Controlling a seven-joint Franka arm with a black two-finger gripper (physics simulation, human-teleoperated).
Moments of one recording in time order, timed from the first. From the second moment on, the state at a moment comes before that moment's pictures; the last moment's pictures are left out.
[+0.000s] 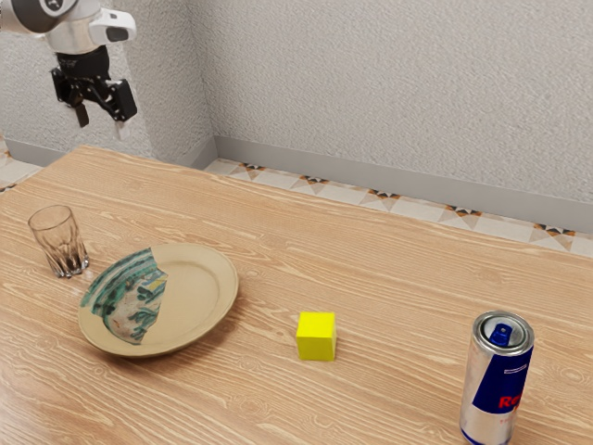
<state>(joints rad) -0.01 0.04 0.21 -1.49 0.09 1.57 0.19</state>
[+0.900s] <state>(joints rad) -0.63 -0.03 0.17 -1.99 0.09 1.93 0.34</state>
